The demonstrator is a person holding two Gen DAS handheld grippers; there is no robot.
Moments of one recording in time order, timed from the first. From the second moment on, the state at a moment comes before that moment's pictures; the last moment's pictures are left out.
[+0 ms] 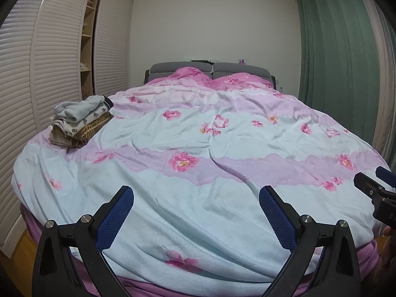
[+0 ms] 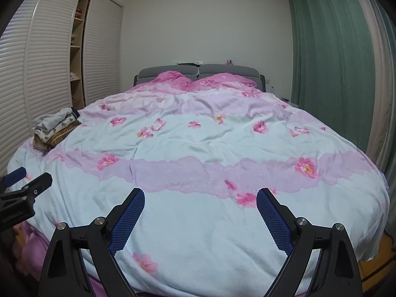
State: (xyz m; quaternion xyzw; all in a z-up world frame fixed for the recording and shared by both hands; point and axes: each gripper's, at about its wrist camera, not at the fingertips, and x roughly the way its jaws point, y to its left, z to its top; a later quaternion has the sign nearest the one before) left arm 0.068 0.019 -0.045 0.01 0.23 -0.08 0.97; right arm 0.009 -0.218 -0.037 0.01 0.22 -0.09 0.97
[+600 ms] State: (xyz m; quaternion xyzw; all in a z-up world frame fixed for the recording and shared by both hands) left arm 0.068 0.022 -0.042 0.00 0.23 -0.08 0.97; right arm 0.010 -0.222 -0.038 0.01 0.22 -0.09 0.97
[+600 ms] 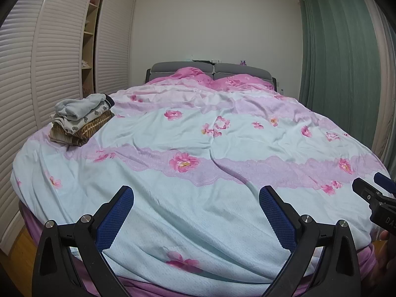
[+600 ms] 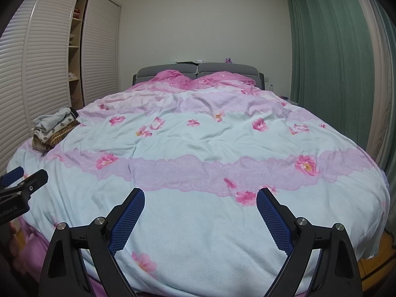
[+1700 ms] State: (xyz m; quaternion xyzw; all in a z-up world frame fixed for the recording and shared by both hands) left arm 0.067 0.020 -0.043 0.00 0.23 -0.08 0.97; right arm 0.010 -0.221 -0.038 0.01 0.22 -0.09 0.97
